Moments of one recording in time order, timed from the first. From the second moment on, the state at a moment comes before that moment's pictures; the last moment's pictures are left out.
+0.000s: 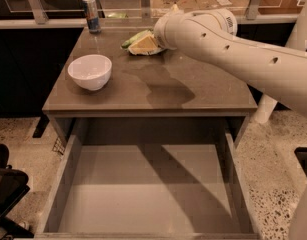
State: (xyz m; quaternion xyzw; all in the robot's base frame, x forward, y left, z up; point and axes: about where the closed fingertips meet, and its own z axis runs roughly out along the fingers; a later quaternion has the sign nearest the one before) arm 0.790 -0.010 0.929 -0.37 0.72 0.00 0.58
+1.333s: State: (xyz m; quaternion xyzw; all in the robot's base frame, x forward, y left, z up) arm 0.858 -0.003 0.870 -0.38 0.77 0.04 0.52
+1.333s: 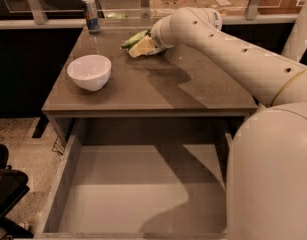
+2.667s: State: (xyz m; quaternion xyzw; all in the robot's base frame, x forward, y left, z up) arm 0.891 -0.017 0.845 -0.38 0.78 0.07 0.49
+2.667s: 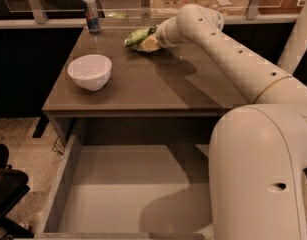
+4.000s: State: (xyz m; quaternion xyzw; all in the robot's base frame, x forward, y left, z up) arm 0.888 -0.012 0.843 -0.38 0.78 0.07 0.49
